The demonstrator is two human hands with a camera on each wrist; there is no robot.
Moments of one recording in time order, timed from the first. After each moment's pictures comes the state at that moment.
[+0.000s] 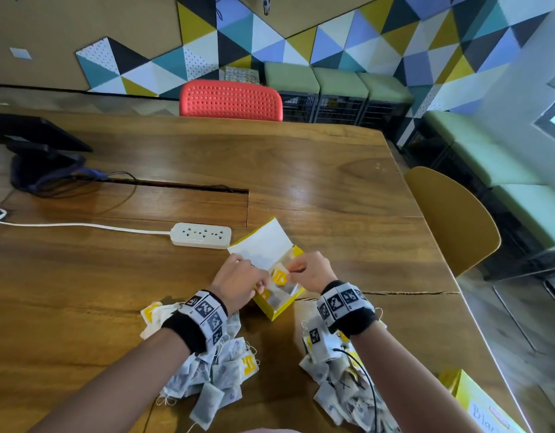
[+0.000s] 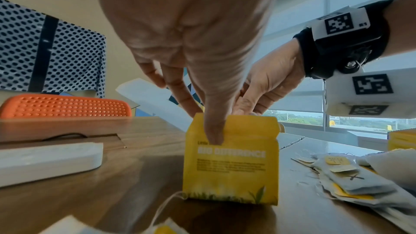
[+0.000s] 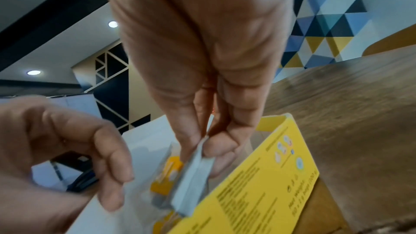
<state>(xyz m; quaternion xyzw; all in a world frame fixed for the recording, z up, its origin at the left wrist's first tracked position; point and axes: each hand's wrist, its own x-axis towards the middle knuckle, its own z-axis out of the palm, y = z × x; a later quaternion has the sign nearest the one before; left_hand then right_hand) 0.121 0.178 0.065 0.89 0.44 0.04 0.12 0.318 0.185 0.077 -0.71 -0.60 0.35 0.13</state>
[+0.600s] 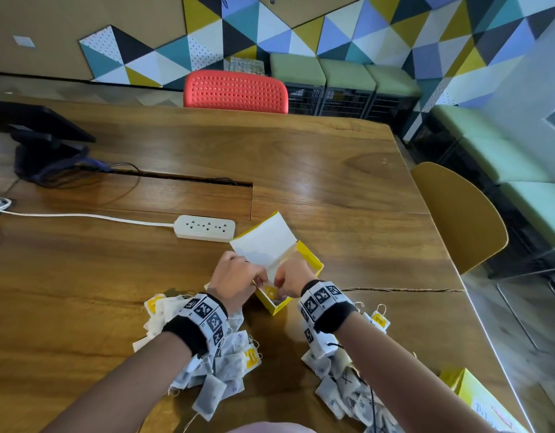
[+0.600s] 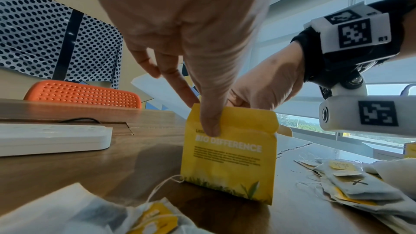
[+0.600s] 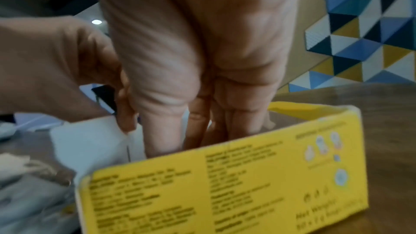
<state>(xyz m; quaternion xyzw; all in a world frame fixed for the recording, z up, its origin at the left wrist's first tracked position) 0.116 0.167 0.060 0.84 0.52 0.07 0.13 0.279 0.186 0.062 -0.64 -0.70 0.30 -0.11</state>
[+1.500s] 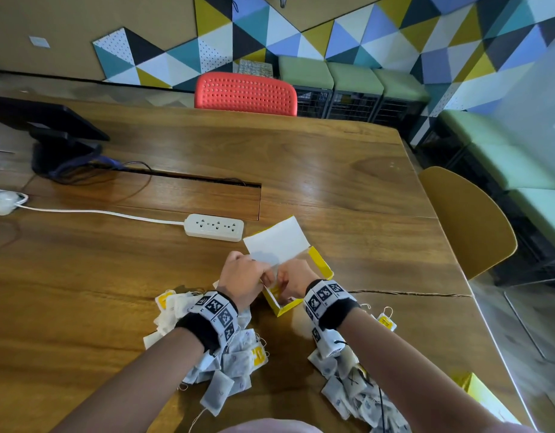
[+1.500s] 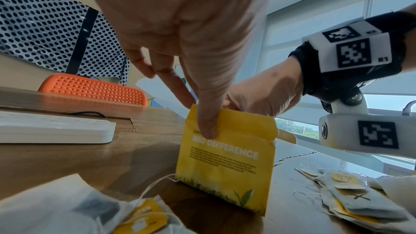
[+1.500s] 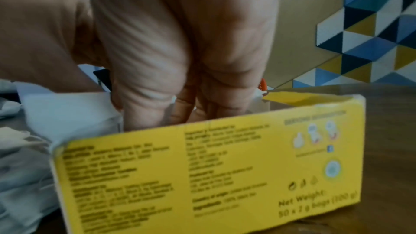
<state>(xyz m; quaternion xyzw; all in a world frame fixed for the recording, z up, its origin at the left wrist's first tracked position) 0.116 0.163 0.060 0.82 0.55 0.09 0.13 0.269 0.186 0.060 -0.62 -0.71 0.32 -0.10</state>
